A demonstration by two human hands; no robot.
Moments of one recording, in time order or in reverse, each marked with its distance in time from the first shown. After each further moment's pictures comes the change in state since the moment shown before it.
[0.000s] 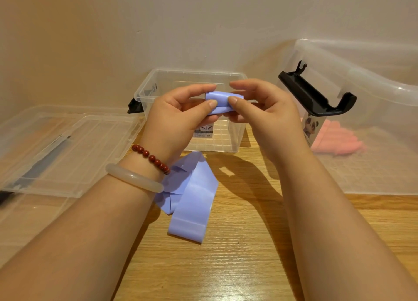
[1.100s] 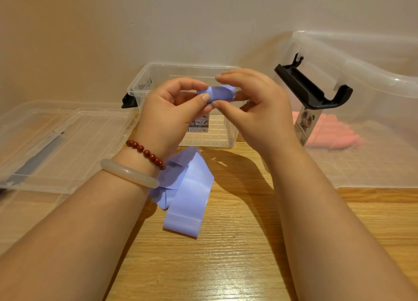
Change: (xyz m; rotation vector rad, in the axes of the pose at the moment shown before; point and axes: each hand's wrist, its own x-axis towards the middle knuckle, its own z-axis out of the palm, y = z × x) left_hand 0.002 -0.006 0.002 0.014 0.063 0.006; right_hand 0.003 0.009 0.004 -0.434 0.062 -0.406
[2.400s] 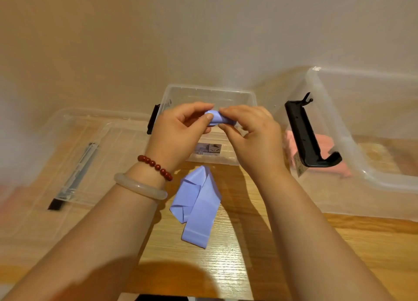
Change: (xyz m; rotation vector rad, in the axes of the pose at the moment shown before) left_hand 0.041 0.058 -0.010 0.312 0.062 -0.145; right_hand 0.055 -0.027 0.003 -0.141 -0.119 0.151
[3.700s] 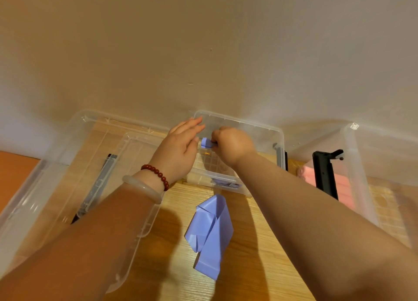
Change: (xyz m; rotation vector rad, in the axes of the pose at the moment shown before) left_hand 0.070 -0.046 -0.071 0.565 -0.174 -0.031; right_hand 0.106 0.014 0.113 -0.522 -1.018 0.081
